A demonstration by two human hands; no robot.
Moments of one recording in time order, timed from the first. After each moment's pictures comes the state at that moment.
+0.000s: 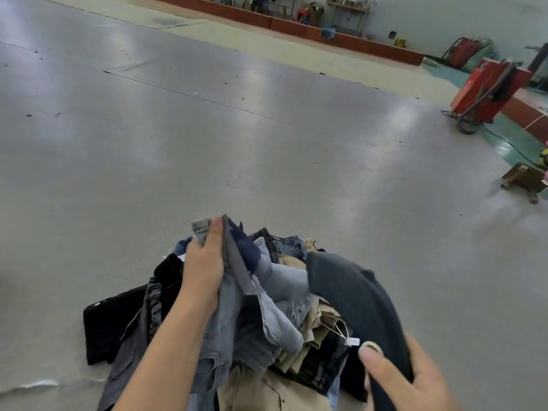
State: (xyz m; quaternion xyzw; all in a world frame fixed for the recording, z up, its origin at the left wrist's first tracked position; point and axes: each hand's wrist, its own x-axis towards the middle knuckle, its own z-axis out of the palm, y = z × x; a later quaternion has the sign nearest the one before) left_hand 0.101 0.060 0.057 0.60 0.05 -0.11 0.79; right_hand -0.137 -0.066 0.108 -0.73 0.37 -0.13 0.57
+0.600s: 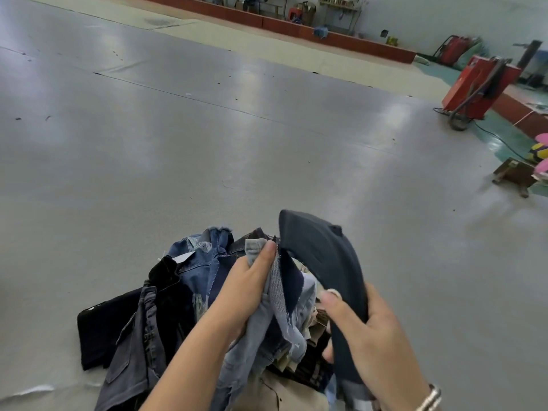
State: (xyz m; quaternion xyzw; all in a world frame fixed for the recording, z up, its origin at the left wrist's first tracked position) left_hand 0.055 0.036 0.062 0.60 -0.13 -0.27 0.74; right_hand -0.089 -0.056 0.129 -0.76 0.29 -0.15 0.56
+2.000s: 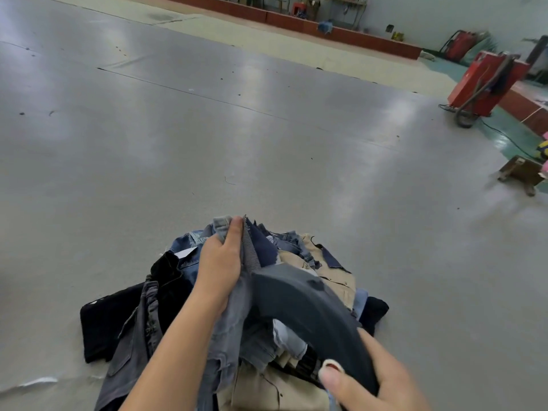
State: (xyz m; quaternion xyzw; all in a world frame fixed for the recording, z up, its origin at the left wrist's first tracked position) left_hand 0.084 0.042 0.067 0.69 -0.02 -0.11 0.71; right_hand -0.126 -0.044 0.119 -0.78 0.30 -0.06 0.55
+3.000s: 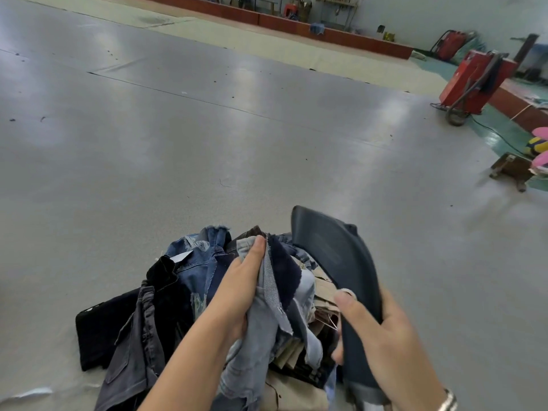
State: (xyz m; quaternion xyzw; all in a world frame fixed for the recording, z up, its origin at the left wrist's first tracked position) left_hand 0.050 0.032 0.068 0.51 -0.04 -0.34 0.79; right_hand -0.105 -0.066 0.129 -0.73 0.30 -0.16 0.59
